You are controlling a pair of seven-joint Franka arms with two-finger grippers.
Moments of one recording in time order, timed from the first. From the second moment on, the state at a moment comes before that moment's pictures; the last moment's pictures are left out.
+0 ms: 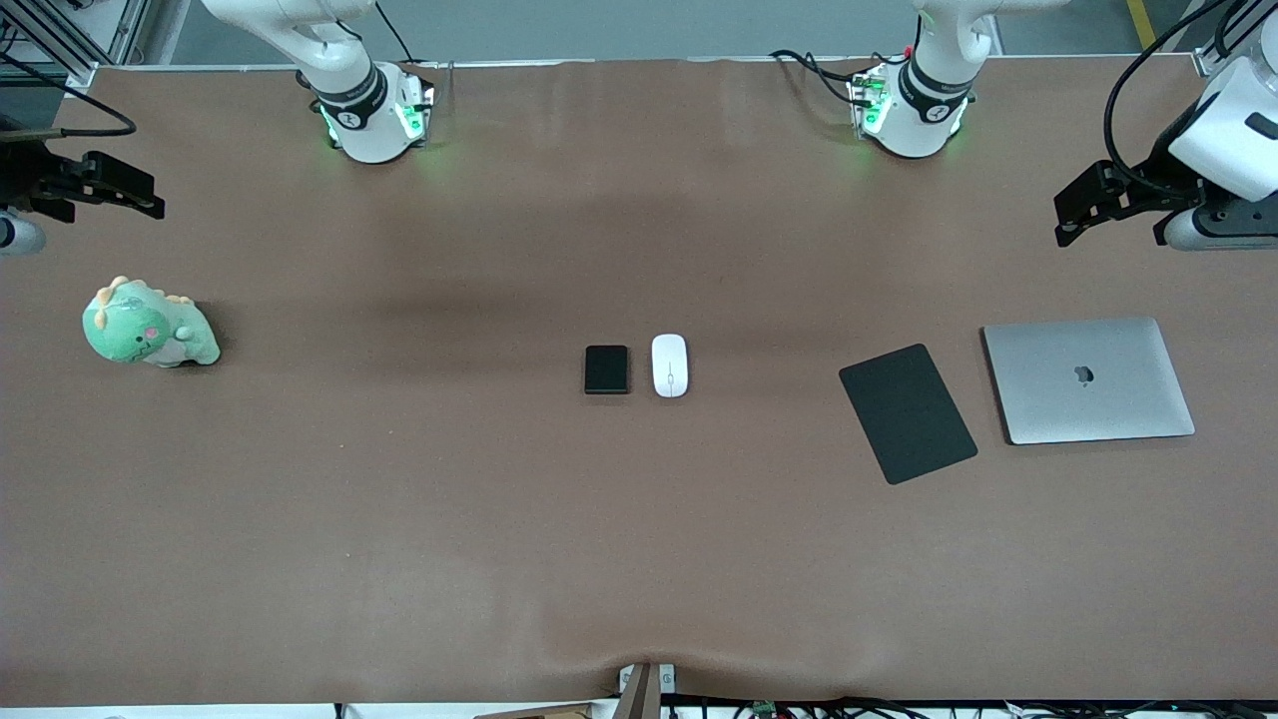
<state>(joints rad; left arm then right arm) 0.01 -0.01 -0.18 -1.48 0.03 1.48 -0.14 0.06 0.00 -0.08 -1.48 -0.01 1.27 -0.06</state>
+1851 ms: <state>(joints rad) -0.15 0.15 -0.24 -1.48 0.03 1.64 -0.44 0.04 0.01 -0.09 -1.48 0.00 1.28 -0.06</state>
